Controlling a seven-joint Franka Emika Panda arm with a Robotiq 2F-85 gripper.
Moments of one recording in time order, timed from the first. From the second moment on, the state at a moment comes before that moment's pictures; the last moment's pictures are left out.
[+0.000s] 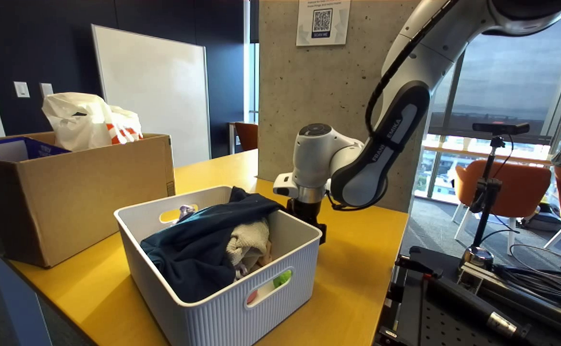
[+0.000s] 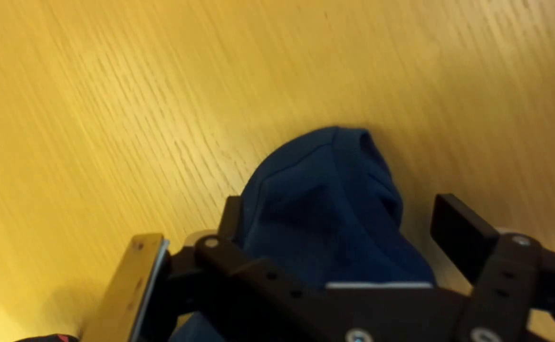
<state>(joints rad) -0.07 0.65 -0.03 -2.01 -0.66 2.78 -0.64</state>
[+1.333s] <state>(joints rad) -0.08 0.62 -0.02 -1.94 -0.57 2.71 -0.64</state>
